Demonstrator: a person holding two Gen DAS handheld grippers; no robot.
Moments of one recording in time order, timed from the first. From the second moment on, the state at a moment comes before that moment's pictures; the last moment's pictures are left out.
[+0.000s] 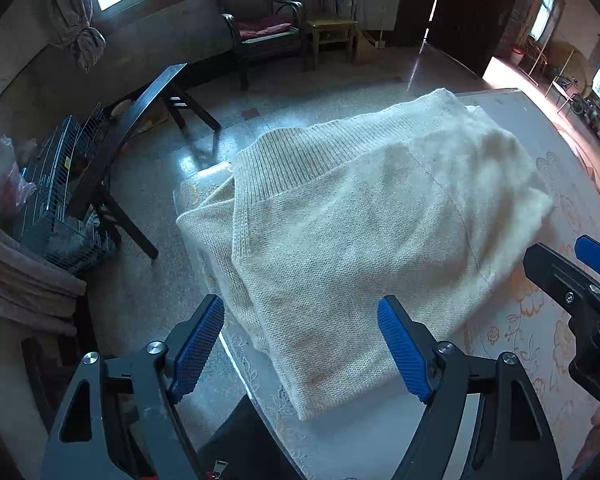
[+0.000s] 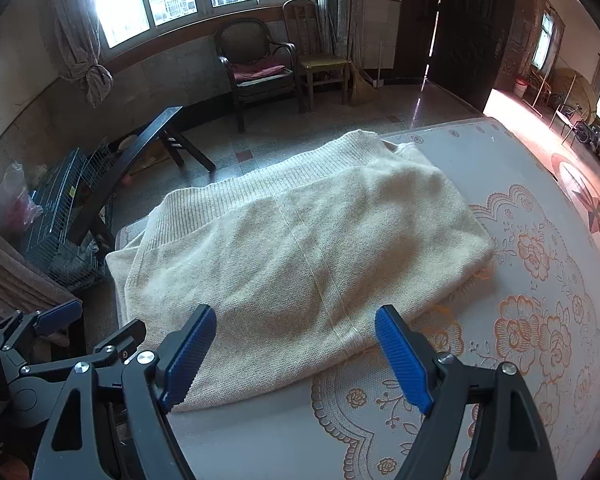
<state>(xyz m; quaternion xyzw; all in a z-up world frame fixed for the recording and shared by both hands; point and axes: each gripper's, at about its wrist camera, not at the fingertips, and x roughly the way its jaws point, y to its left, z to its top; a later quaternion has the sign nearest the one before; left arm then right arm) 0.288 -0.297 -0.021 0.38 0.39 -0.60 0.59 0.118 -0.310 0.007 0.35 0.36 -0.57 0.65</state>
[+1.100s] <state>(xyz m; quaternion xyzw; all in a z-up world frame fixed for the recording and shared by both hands) 0.269 -0.303 -0.021 0.37 0.41 -0.60 0.59 0.101 -0.304 0.004 0.36 0.35 -0.58 0.64</state>
